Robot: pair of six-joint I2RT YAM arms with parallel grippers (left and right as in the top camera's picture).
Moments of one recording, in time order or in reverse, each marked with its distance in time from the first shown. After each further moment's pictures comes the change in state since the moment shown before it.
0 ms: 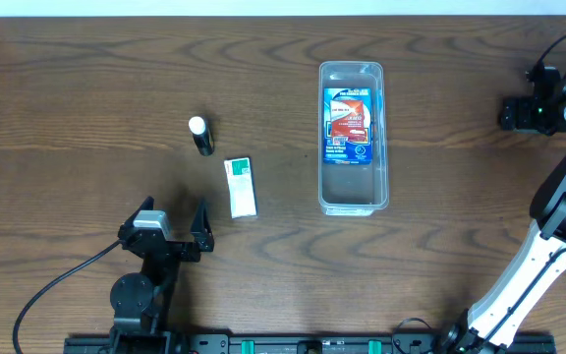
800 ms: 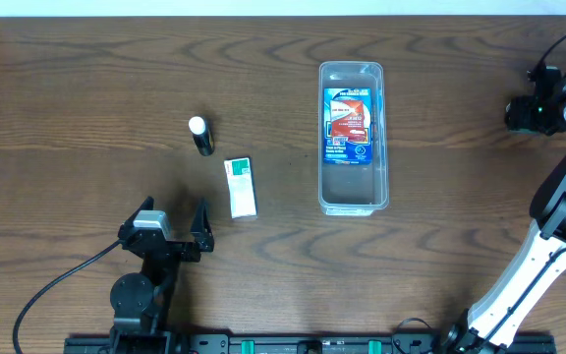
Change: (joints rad) left arm 0.000 0.000 0.000 0.000 0.000 0.000; right arm 0.000 0.001 0.000 0.006 0.004 0.034
